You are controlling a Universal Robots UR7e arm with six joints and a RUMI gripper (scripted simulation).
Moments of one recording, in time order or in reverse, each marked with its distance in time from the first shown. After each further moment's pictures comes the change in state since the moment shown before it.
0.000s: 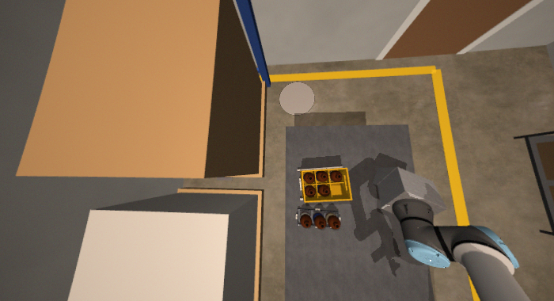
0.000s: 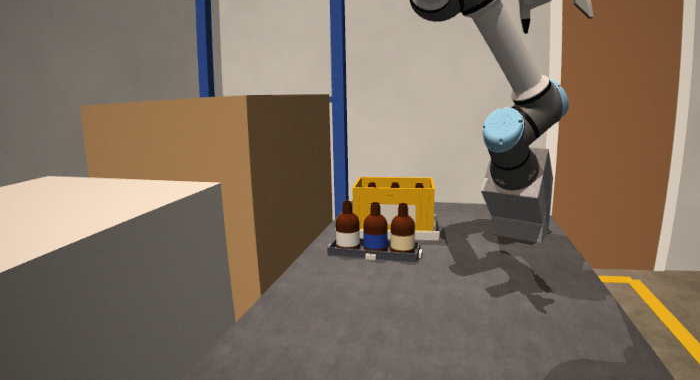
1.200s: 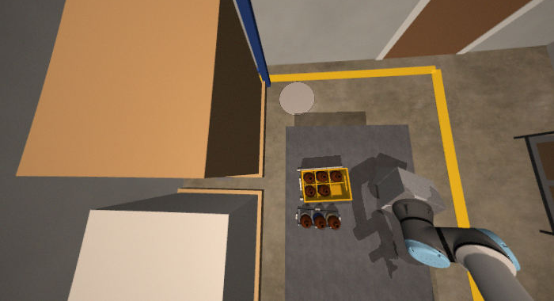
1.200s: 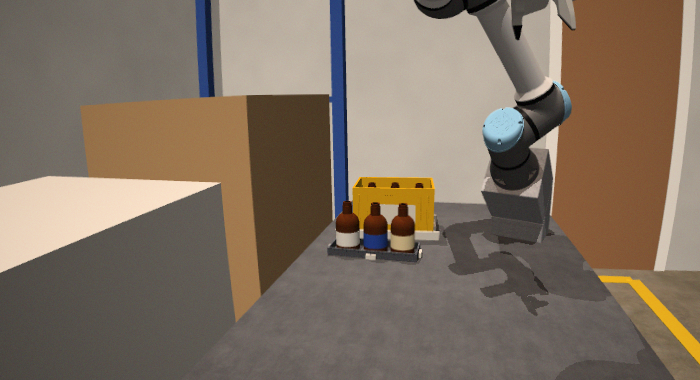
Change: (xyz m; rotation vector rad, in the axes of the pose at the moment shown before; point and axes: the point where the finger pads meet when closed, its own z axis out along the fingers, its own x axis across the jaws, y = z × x) arm 0.004 -0.020 0.010 0.040 0.026 0.066
